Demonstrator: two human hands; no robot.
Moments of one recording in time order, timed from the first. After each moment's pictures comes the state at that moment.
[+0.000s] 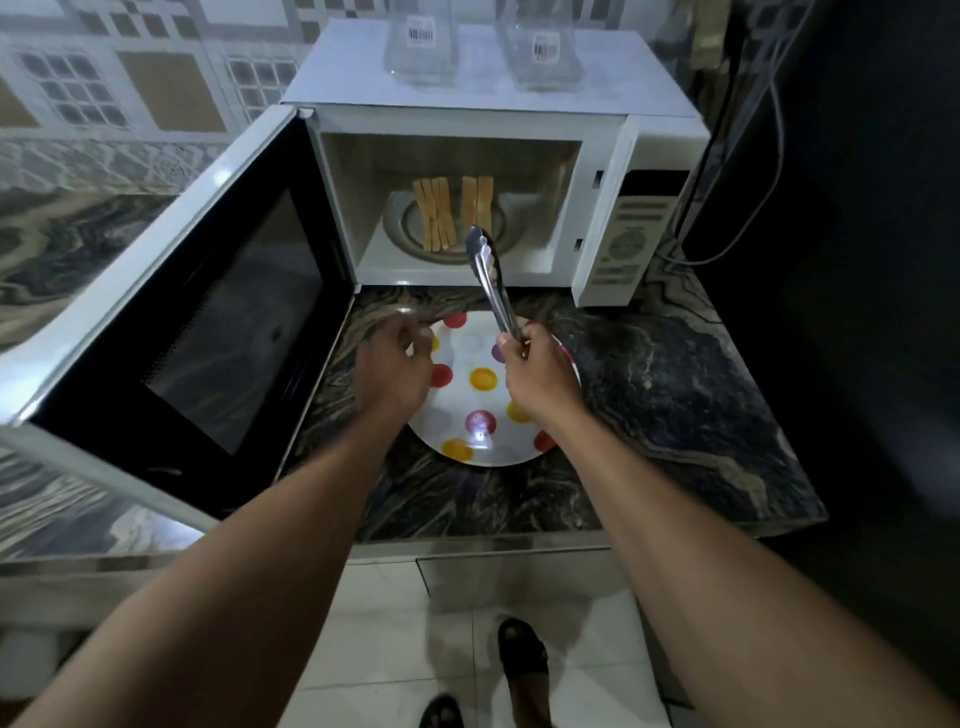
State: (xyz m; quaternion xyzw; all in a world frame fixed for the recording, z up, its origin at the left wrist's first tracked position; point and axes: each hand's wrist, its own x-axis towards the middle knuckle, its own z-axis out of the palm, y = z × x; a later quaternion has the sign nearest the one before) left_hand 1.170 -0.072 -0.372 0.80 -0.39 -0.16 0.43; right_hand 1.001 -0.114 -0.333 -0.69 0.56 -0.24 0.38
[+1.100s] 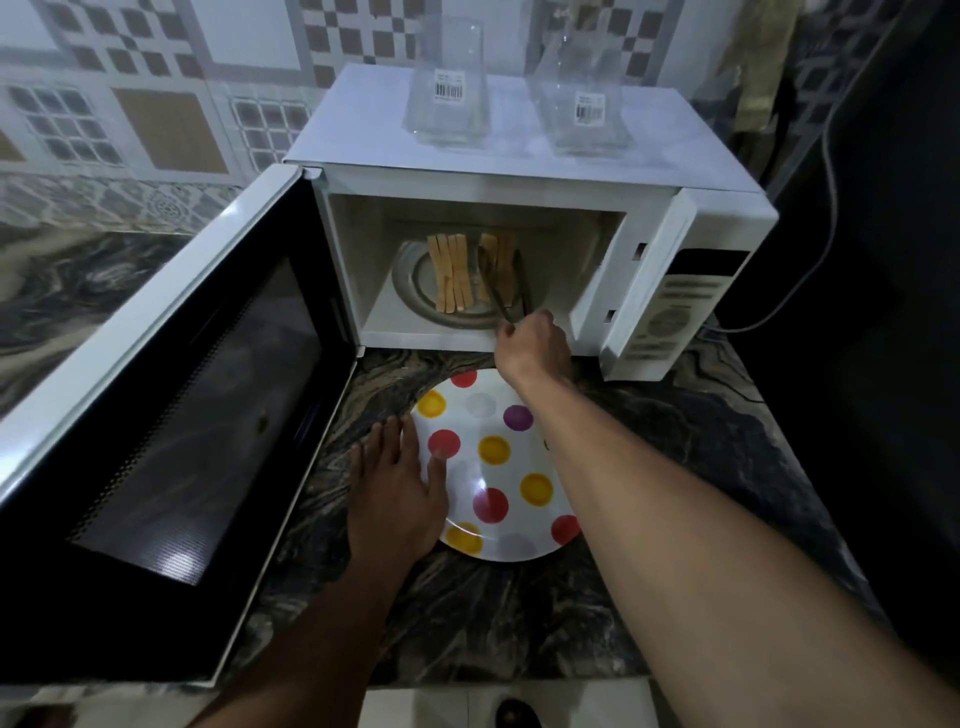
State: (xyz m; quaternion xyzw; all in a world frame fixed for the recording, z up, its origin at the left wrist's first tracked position) left_hand 1.178 -0.063 -0.438 0.84 -0.50 -0.07 0.19; right_hand 1.095 -0.234 -0.315 -0.66 0.67 -0.21 0.29
